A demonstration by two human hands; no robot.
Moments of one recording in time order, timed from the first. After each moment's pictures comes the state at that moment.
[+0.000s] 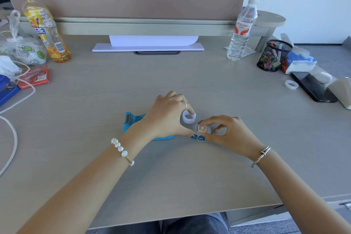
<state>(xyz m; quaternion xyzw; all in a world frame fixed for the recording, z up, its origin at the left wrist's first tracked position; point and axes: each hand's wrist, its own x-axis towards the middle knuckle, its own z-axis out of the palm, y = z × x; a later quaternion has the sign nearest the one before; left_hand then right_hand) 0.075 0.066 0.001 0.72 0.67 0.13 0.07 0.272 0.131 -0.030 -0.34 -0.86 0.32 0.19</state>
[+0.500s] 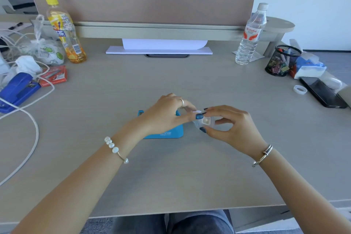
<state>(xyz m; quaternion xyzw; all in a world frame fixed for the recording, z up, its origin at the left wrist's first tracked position) 0.055 0.042 0.013 0.69 0.65 0.25 0.20 0.254 0.114 -0.012 -0.23 -0.86 0.31 0.34</state>
